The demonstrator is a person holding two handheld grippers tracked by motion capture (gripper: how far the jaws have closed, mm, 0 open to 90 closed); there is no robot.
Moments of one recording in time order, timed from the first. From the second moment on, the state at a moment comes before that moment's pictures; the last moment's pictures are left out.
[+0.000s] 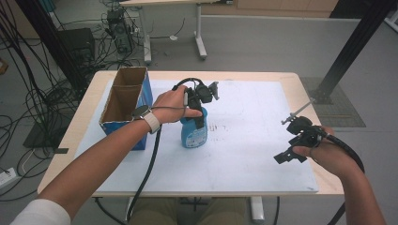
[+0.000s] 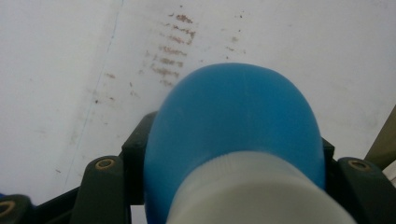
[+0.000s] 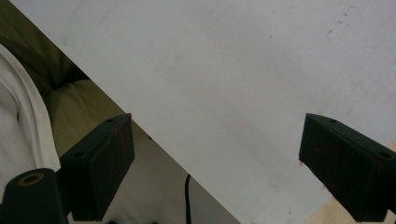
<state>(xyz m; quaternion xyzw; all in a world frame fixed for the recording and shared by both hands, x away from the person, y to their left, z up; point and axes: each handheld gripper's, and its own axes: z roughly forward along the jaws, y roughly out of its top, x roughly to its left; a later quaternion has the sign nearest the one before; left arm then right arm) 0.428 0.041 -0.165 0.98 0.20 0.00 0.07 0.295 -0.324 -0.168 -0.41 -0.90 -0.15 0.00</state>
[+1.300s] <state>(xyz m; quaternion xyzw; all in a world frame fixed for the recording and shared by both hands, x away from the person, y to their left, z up) 0.412 0.051 -0.113 0.96 0.26 0.01 0.07 0.287 -0.321 -0.161 -0.40 -0.90 -0.16 -0.01</state>
